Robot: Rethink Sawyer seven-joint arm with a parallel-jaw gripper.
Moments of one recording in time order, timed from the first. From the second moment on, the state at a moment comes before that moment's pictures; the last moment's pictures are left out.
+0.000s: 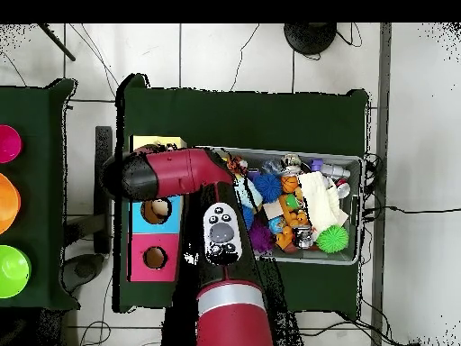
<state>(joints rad) -0.02 -0.55 0.11 1.41 -0.13 0.46 1.57</state>
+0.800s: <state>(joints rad) -0.02 -0.57 0.09 1.46 -0.13 0.44 1.57</state>
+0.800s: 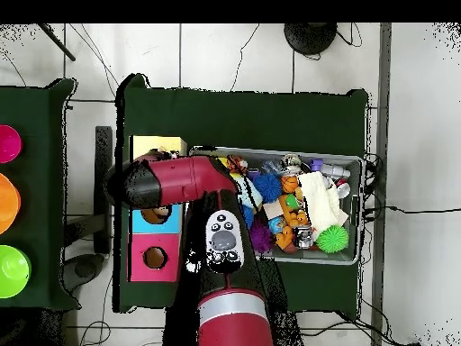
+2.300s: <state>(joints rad) 0.03 -0.56 0.02 1.51 -0.07 0.27 1.57</state>
